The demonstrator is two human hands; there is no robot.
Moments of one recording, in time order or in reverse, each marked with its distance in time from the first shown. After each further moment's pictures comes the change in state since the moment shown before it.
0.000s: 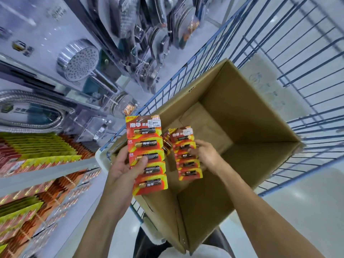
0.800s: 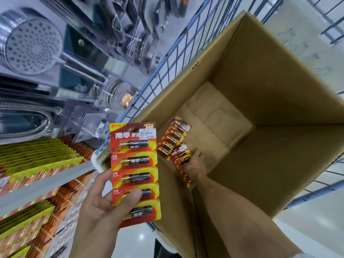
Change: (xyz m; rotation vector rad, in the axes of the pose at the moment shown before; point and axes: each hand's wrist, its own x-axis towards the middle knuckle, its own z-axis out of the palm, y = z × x) left_hand -0.020 0.009 -0.008 0.115 0.232 -0.157; right_hand 0.107 0.115 0.087 -0.466 0.227 0.226
